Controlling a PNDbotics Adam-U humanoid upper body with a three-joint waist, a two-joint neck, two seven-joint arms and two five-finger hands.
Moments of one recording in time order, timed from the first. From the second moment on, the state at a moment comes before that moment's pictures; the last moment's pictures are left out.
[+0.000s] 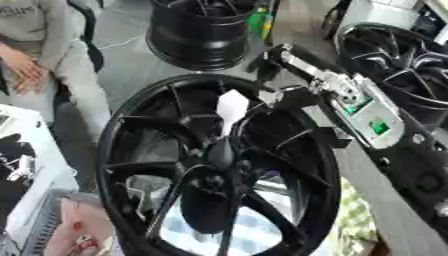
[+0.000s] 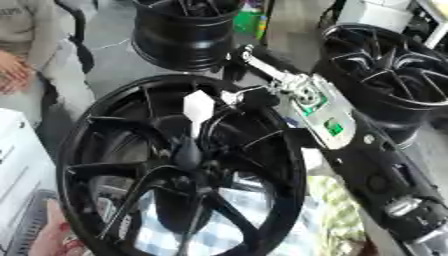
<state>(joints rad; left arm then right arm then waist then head) -0.06 0.29 0.14 -1.61 0.04 -0.15 0.16 -0.84 -0.36 0.38 -1.25 0.35 -0.19 0.28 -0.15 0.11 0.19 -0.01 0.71</state>
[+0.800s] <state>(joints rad) -0.07 0.28 0.13 -1.61 0.04 -0.15 0.15 -0.88 -0.31 0.43 -1.29 0.53 -0.18 0.48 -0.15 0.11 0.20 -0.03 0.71</state>
